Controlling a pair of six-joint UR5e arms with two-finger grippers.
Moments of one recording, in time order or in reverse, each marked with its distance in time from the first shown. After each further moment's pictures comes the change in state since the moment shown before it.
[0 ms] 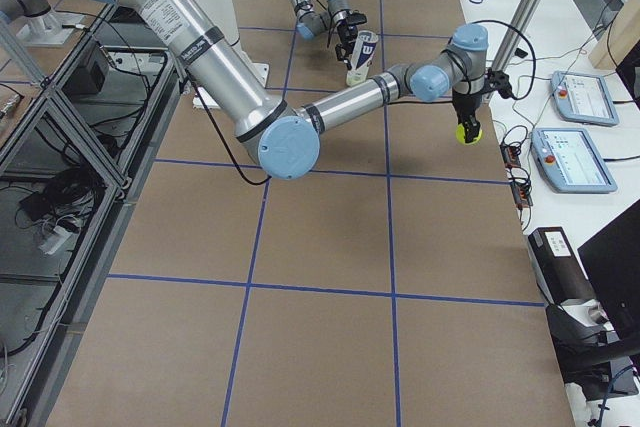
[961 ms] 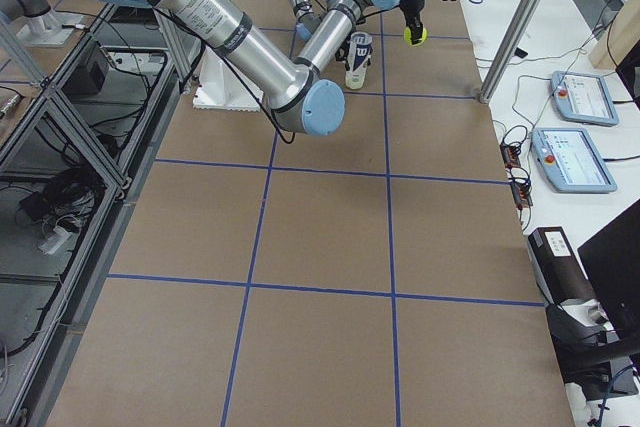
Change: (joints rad) left arm 0.007 -0.006 -0.008 0.000 -0.002 -0.002; right arm -0.246 0.220 0.207 -0.165 0.007 0.255
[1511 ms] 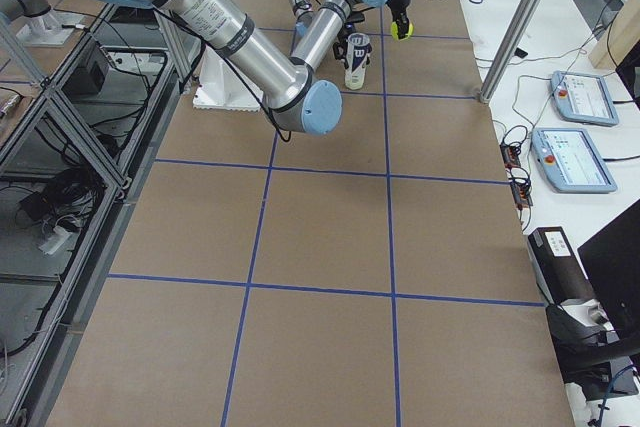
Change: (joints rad) left arm 0.002 0.004 -0.021 0.001 -0.001 -0.001; right arm -0.071 0.002 0.048 0.000 -0.002 0.044
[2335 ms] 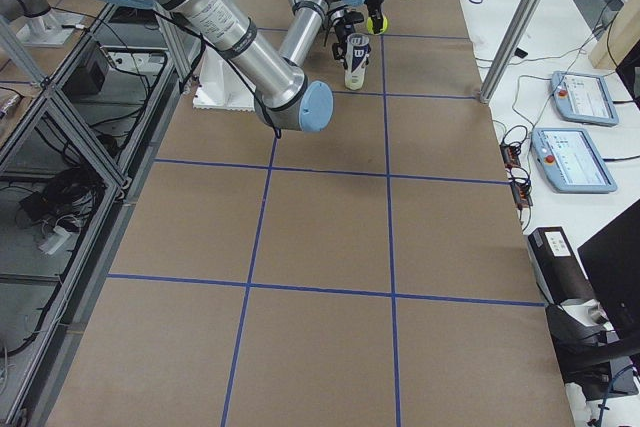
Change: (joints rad) left arm 0.003 0.006 0.000 -0.001 0.000 0.000; right arm -0.128 0.004 0.044 0.000 -0.064 0.080
